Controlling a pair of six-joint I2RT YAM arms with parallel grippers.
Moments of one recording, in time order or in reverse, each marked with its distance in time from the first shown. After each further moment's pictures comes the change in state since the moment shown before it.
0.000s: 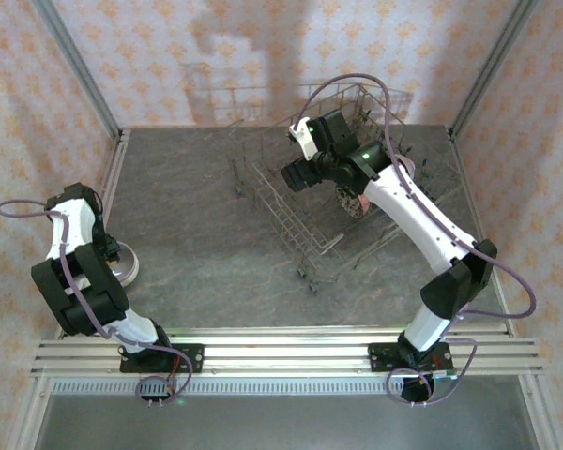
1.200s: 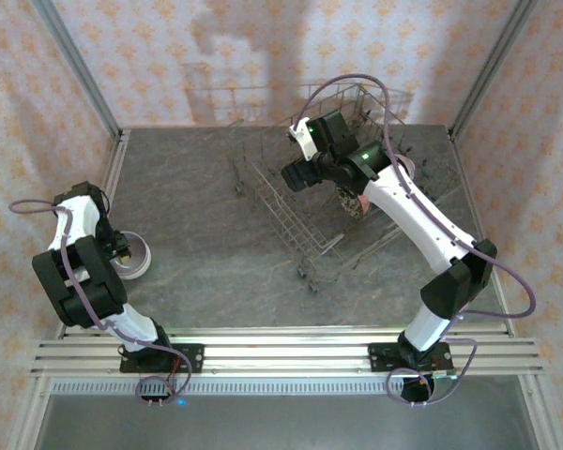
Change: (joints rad) left arm -0.032 0.050 0.001 0.030 0.132 0.000; right arm 0.000 0.000 -0.005 0.008 0.000 0.000
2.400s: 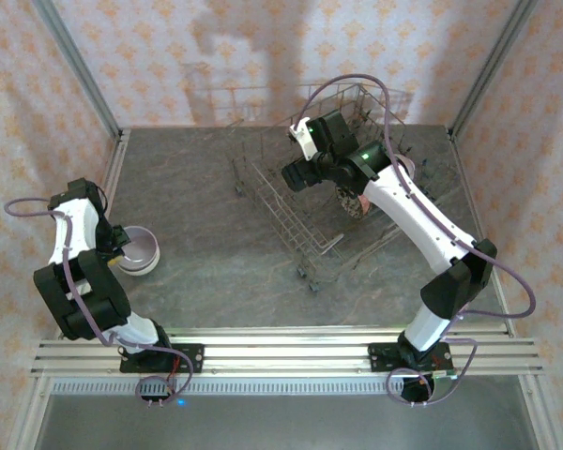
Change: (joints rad) left arm -0.008 -0.095 0.002 -0.008 0.087 -0.003; right arm 0.000 0.000 0.000 -0.001 0.008 0.011
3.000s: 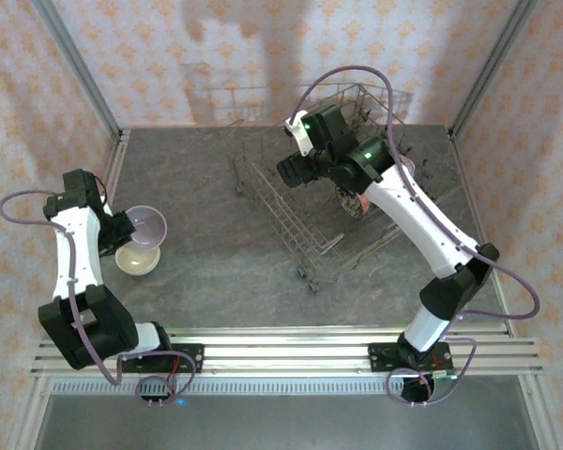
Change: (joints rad) left arm -0.066 -0.183 0.042 -0.017 0.180 -0.053; right arm 0.063 0.003 0.126 -0.068 0.037 0.035
